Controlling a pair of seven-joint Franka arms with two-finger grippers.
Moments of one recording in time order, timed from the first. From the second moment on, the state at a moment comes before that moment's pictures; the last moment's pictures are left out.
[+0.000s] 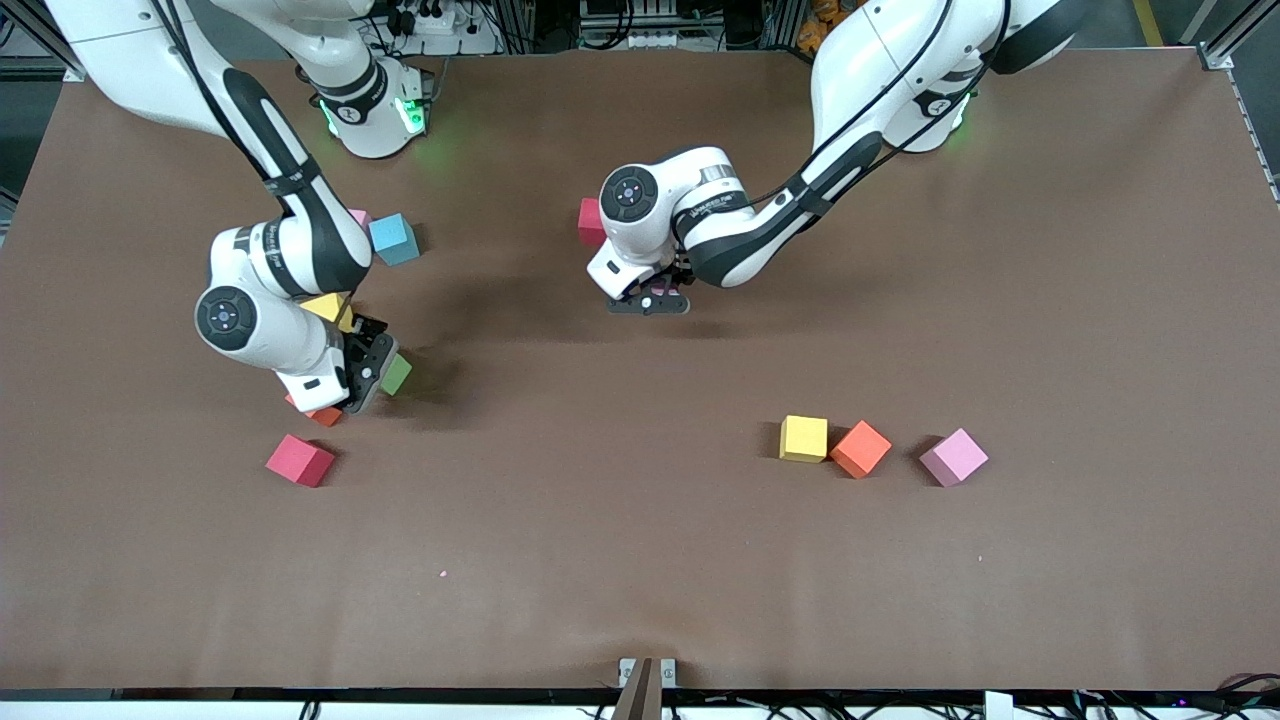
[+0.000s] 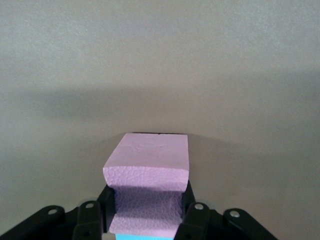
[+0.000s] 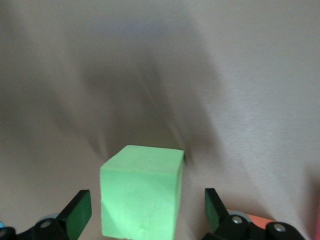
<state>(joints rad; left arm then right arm) -0.33 0.76 -0.69 -1.70 0.45 2.10 -1.14 -0.08 0.38 0.22 -2.14 -0.04 2.35 -0.97</state>
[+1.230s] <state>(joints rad) -0.31 0.70 -0.69 -1.66 0.44 2.06 -1.23 -0.06 0.42 0.23 -2.18 -0.04 2.54 -1.03</state>
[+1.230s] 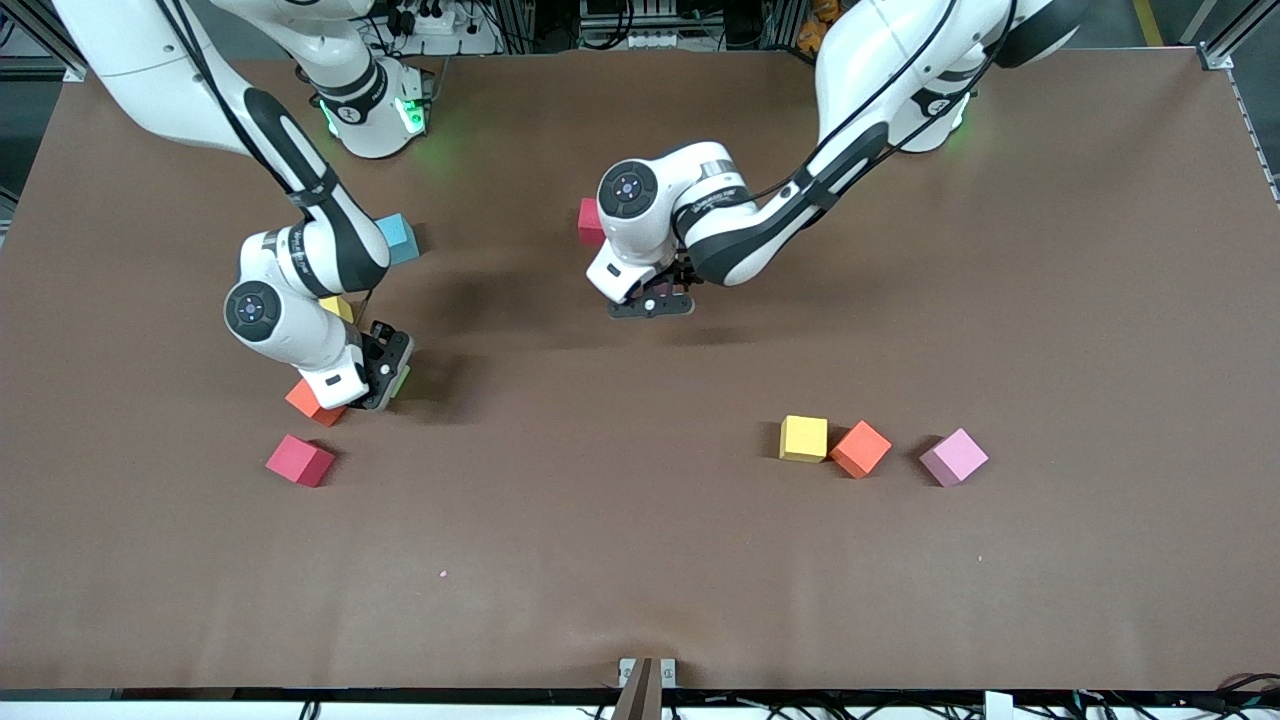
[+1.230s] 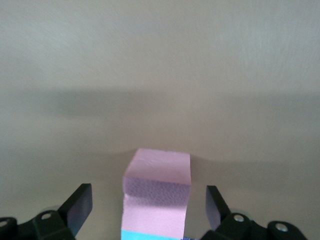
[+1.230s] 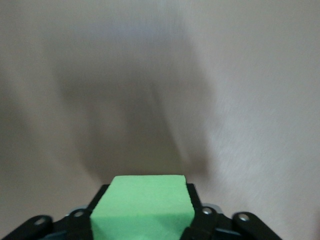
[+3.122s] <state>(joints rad) 0.28 0.55 -0.68 -1.56 0.38 1.82 -0.91 0.56 0.51 0.28 -2.03 -0.15 2.56 -0.52</state>
